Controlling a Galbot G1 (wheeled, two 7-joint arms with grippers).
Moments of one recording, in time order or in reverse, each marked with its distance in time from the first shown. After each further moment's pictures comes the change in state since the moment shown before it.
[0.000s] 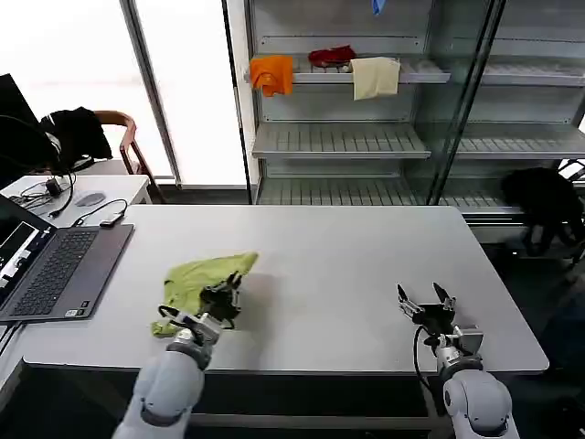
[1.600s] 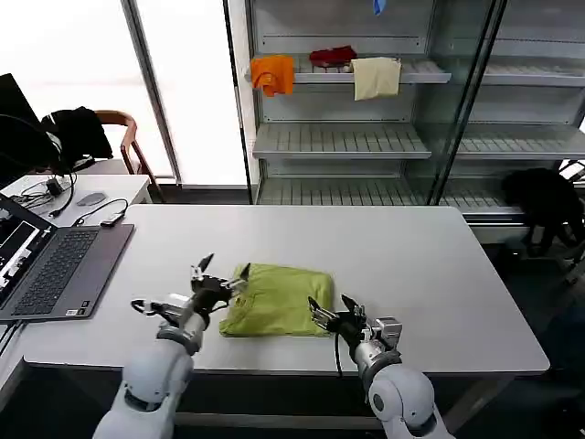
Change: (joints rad) left arm -0.043 0.058 -0.122 0.012 -0.584 0.041 -0.196; right arm 0.049 0.075 -0.347 0.094 0.246 -0.245 0.173
